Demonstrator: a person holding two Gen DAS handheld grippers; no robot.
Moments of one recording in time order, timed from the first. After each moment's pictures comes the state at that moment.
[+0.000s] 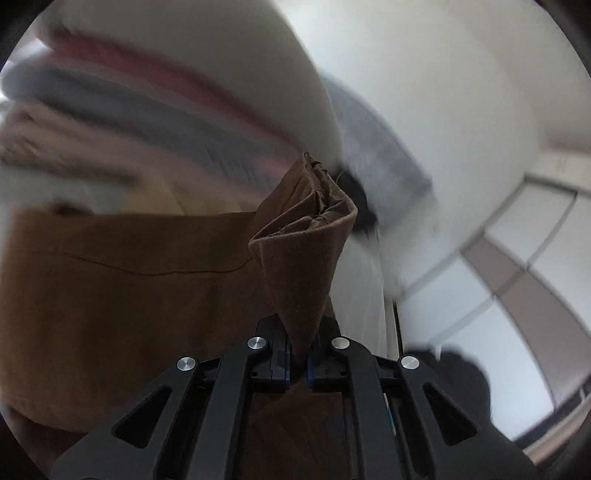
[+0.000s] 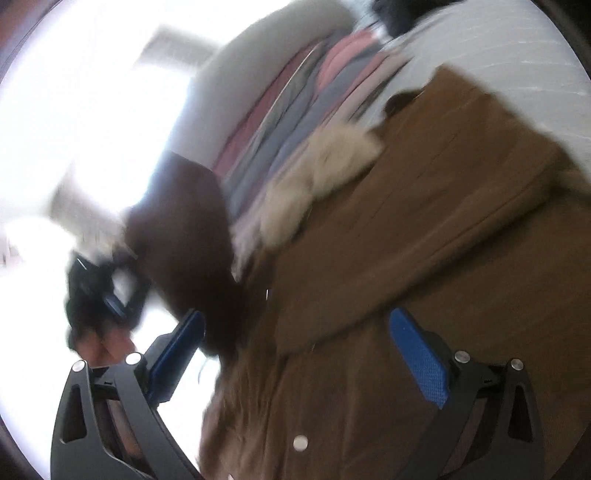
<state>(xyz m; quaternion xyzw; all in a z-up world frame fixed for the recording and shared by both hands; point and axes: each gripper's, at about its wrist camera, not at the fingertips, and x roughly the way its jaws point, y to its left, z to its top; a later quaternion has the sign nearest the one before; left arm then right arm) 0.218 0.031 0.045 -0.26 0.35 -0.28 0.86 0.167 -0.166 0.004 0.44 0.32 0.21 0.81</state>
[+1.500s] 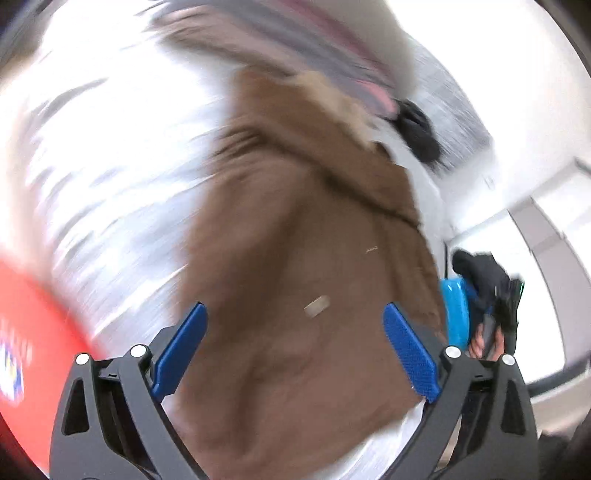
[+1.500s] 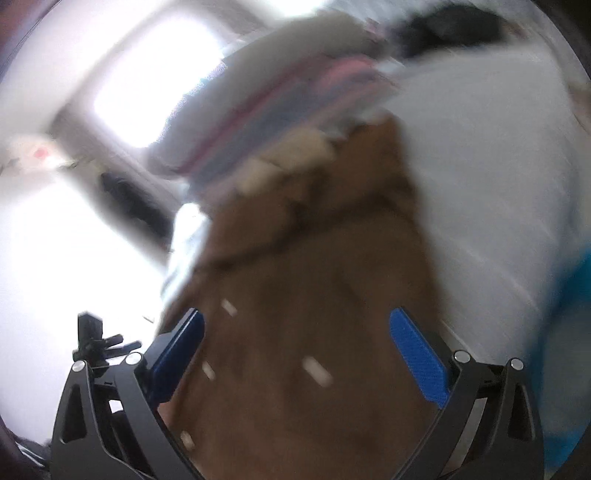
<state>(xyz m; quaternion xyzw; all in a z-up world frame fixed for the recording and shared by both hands) -0.066 0.234 -0.024 -0.27 0.49 -0.15 0.81 0.009 -0.306 0.024 0.30 0.40 0.22 0.84</state>
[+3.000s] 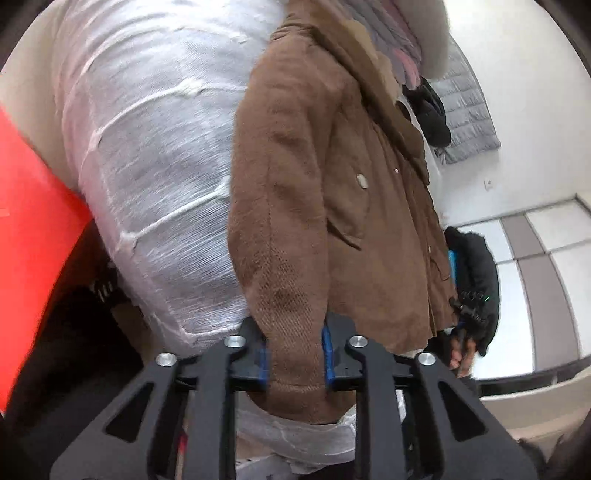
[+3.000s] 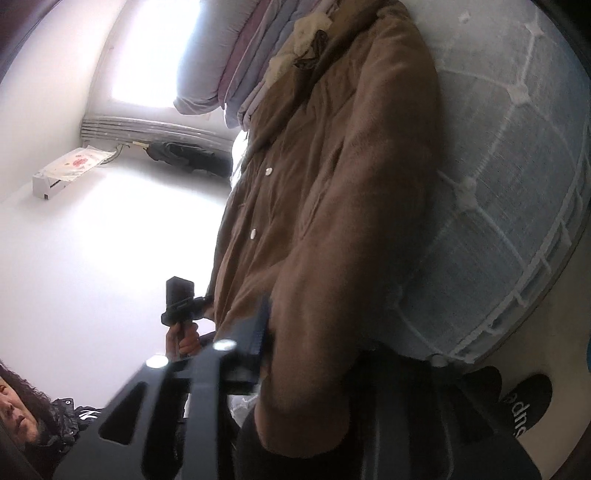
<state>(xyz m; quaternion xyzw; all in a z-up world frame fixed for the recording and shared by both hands) -0.129 0.230 -0.103 -0.35 0.55 -0.17 0.74 -0.053 -0.270 -0.061 0.38 0.49 0.38 0.68</state>
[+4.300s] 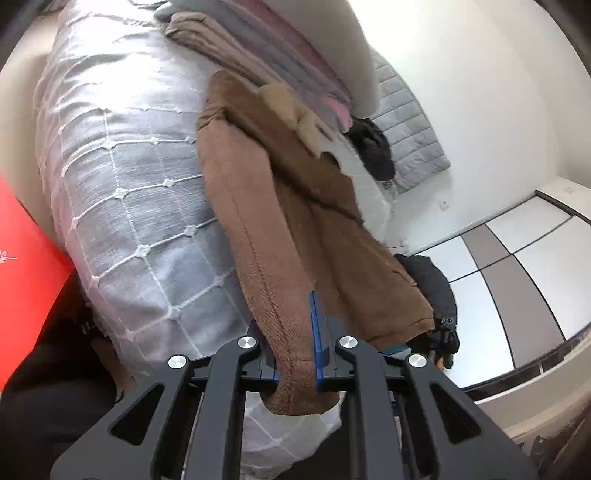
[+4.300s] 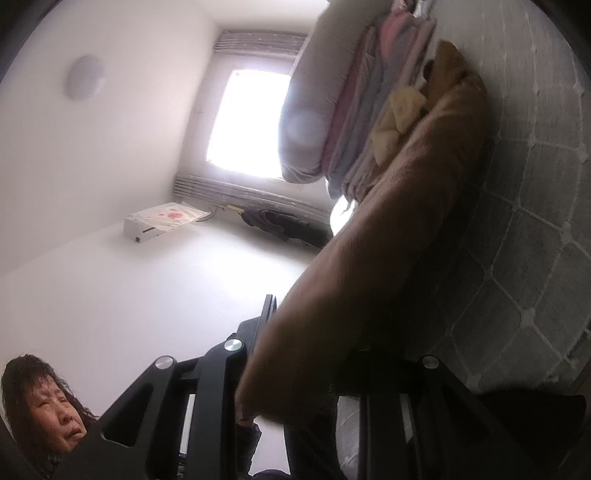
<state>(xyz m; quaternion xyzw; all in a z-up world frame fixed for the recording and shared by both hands) -0.171 0.205 0.032 -0.34 0.43 -0.22 0.81 -0.102 -0.278 0.014 0.51 0.28 0.45 0.67</state>
